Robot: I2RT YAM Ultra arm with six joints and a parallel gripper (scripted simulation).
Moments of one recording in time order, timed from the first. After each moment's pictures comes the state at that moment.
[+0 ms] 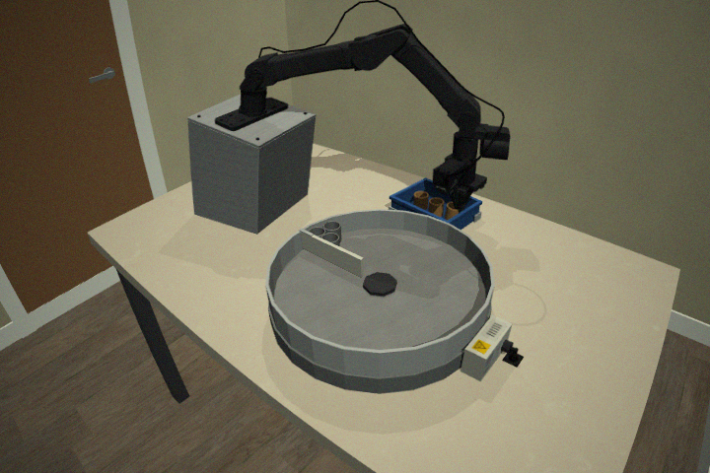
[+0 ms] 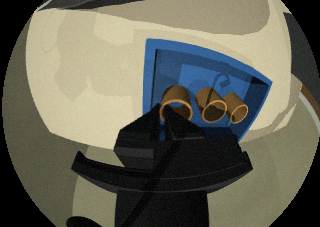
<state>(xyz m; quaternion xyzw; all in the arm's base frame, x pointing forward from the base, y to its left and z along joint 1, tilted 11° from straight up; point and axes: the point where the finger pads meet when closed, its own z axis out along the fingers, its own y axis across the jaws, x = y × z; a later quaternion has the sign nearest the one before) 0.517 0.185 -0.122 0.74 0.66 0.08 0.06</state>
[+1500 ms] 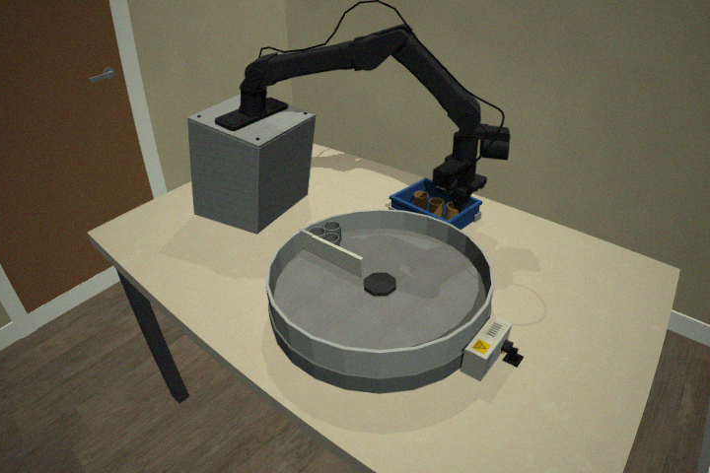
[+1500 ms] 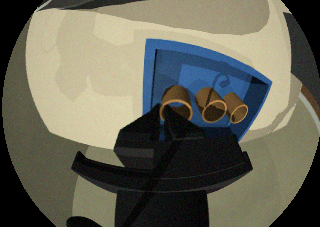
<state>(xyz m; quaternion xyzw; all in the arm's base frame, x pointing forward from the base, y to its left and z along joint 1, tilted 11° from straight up) 0.517 0.185 -0.122 0.74 0.66 0.08 0.06</state>
